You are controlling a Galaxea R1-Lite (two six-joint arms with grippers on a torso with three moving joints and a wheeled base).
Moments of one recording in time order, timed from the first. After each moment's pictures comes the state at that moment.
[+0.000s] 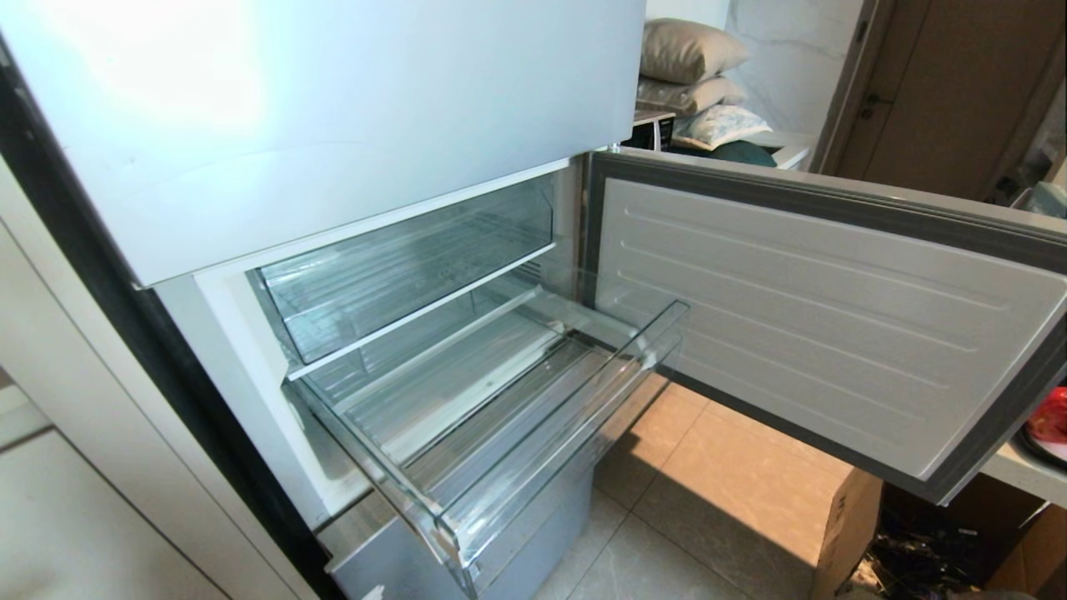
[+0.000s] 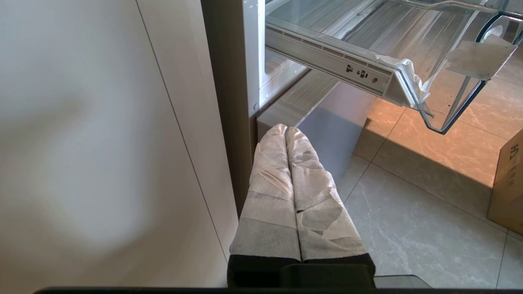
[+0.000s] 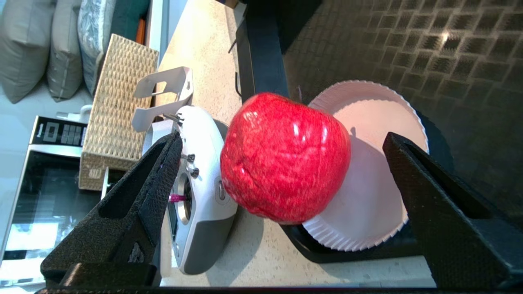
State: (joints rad) left arm -0.01 0.00 -0.08 0.20 0.02 0.00; right arm -0.89 2.18 -0.89 -1.01 0.46 0.92
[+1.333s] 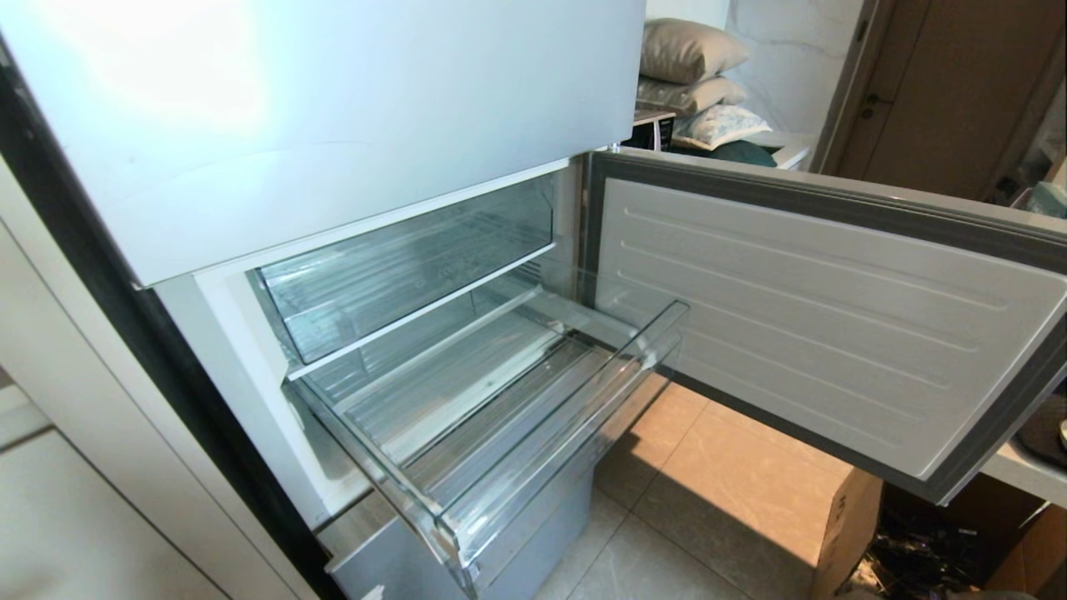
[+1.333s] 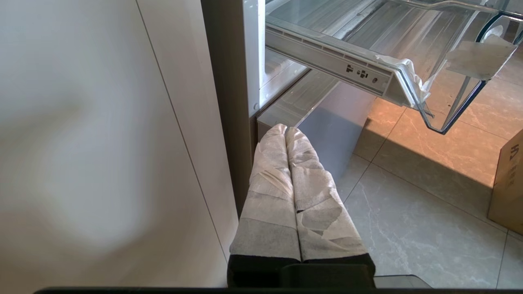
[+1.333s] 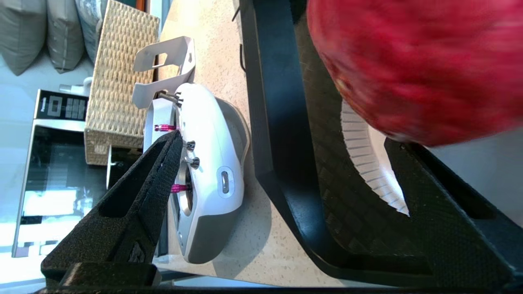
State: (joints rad) left arm -0.01 0.00 -0.08 0.20 0.02 0.00; right arm -0.87 2.24 -1.01 -0.90 0.54 0.93
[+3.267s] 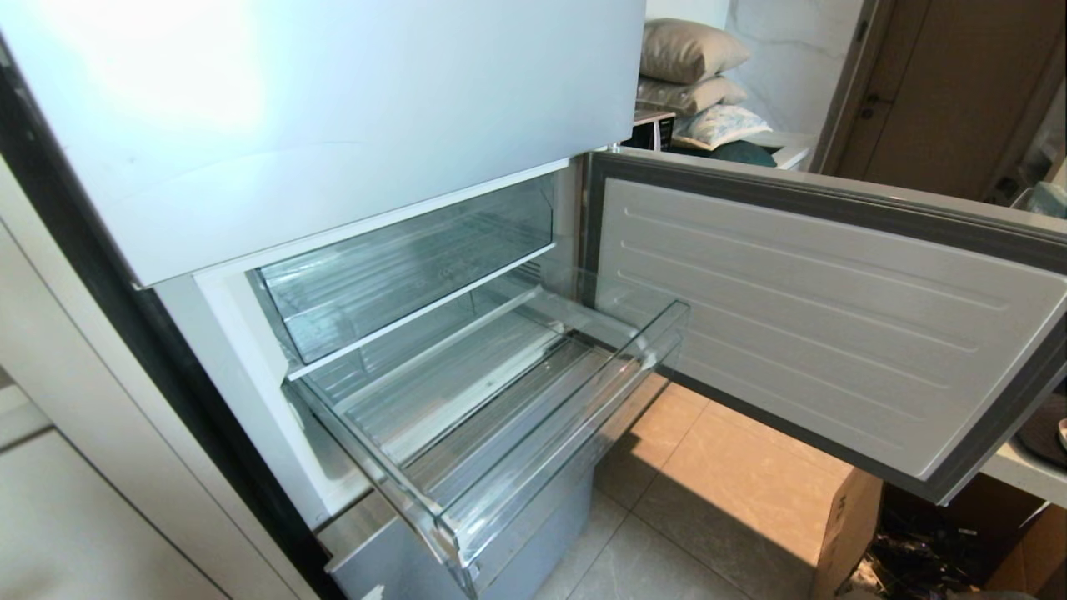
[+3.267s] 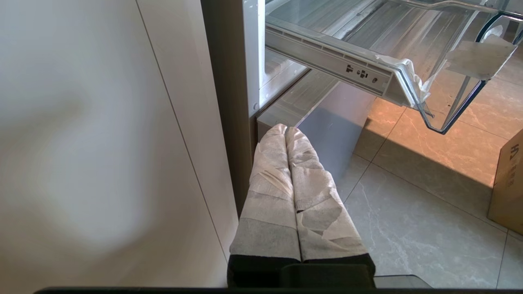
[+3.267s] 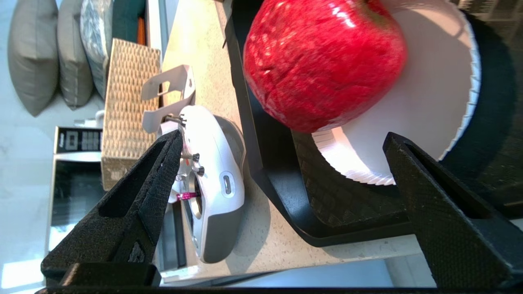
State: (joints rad) left arm -0.01 0.00 -0.08 0.20 0.02 0.00; right arm -0.95 2.16 -0.94 -0.86 0.54 1.00
